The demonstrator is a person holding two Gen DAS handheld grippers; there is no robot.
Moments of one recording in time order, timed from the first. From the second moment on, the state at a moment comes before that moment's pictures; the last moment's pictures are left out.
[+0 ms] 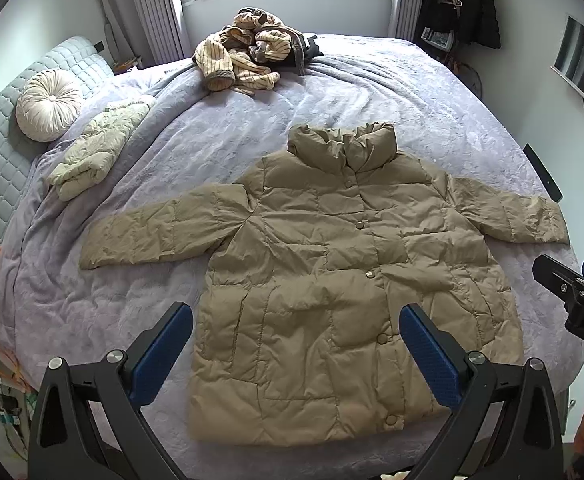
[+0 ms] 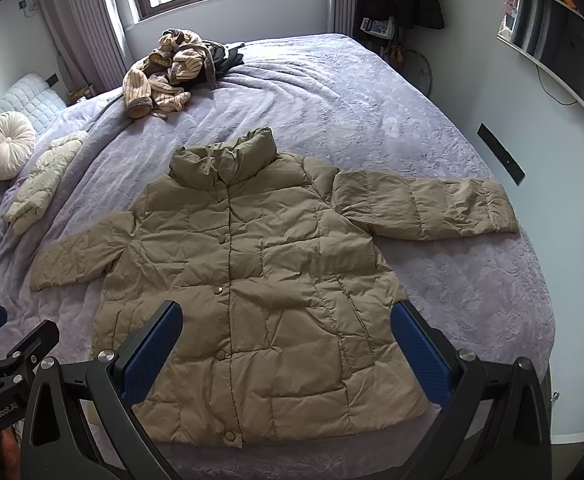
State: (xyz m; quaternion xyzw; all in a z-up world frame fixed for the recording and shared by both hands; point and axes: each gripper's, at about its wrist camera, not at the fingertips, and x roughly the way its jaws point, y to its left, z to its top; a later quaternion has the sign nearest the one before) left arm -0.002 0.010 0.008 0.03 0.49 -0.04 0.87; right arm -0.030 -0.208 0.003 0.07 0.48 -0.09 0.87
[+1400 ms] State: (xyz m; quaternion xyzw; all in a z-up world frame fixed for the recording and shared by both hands) left arm -0.004 0.026 -0.006 0.04 0.50 -0.04 0.87; right arm -0.031 -0.204 0.004 0.07 0.48 -0.09 0.87
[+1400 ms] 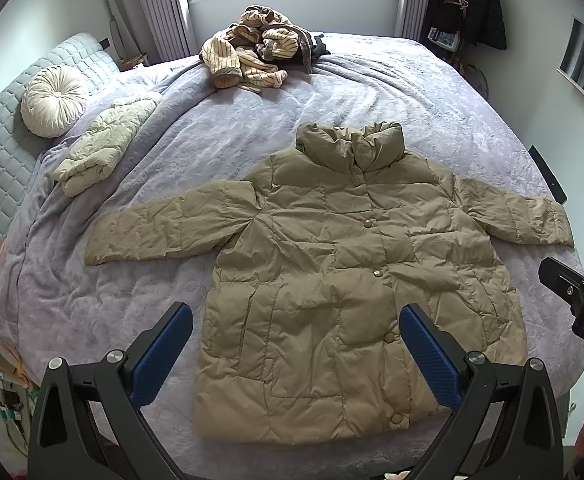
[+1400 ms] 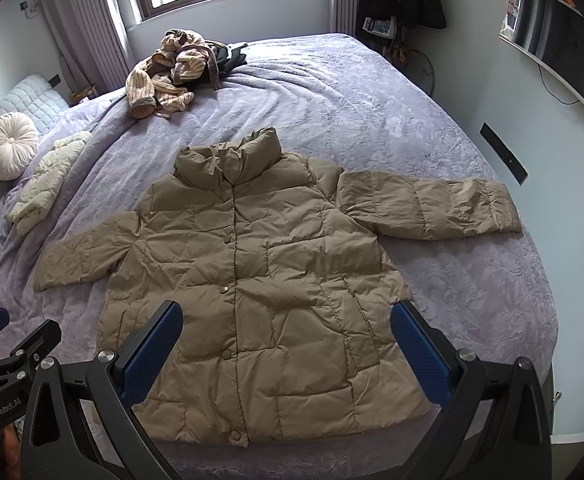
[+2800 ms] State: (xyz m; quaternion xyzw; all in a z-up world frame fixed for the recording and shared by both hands) left arm -0.004 0.029 -0.008 0.04 0.50 -0.04 0.87; right arm -0.023 -0.192 0.003 0.07 0.48 -0.09 0.87
